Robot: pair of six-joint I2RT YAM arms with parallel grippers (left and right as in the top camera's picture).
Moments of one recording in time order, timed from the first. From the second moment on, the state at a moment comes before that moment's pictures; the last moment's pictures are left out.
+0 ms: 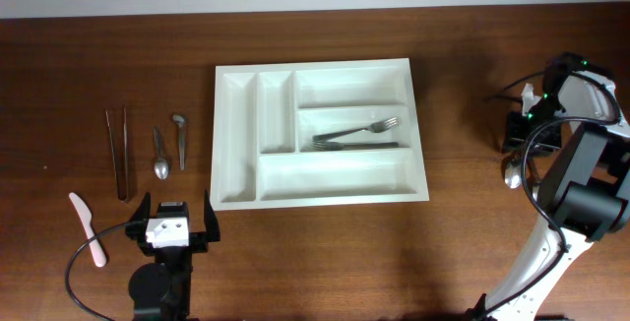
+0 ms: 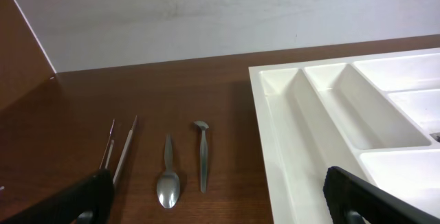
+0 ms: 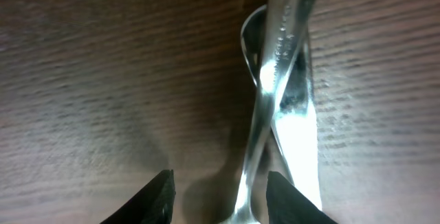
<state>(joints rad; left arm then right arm) 0.03 0.07 0.02 -0.08 -0.05 0.11 -0.41 2.25 1.72 -1.14 -0.01 -0.15</state>
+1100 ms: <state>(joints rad) 0.03 0.07 0.02 -0.08 -0.05 0.11 -0.40 2.25 1.89 -1.15 -0.13 -0.16</state>
